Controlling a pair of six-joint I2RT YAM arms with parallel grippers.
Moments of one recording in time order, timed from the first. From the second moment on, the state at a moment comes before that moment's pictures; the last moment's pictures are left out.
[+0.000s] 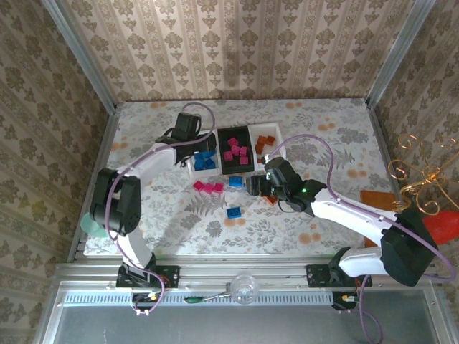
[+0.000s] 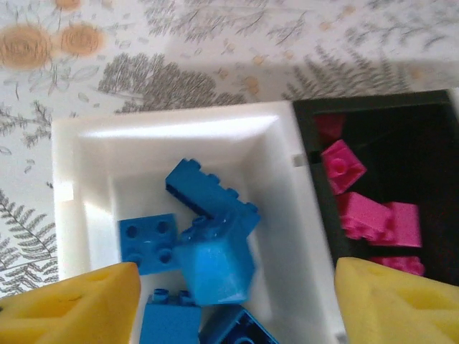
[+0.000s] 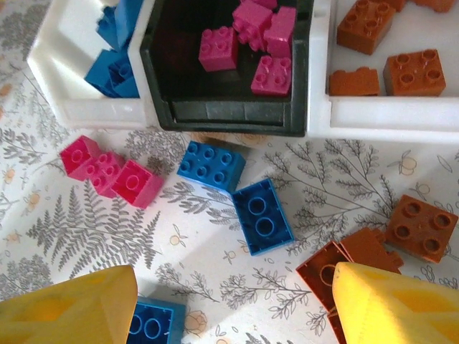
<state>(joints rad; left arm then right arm) -0.43 1.71 1.24 -0.28 0.00 -0.38 0.70 1.31 0.80 -0.24 0.12 0.51</state>
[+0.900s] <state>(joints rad) -0.69 0.71 0.54 -0.34 -0.17 -0.49 0.98 1.76 0.97 -0.28 0.13 0.48</state>
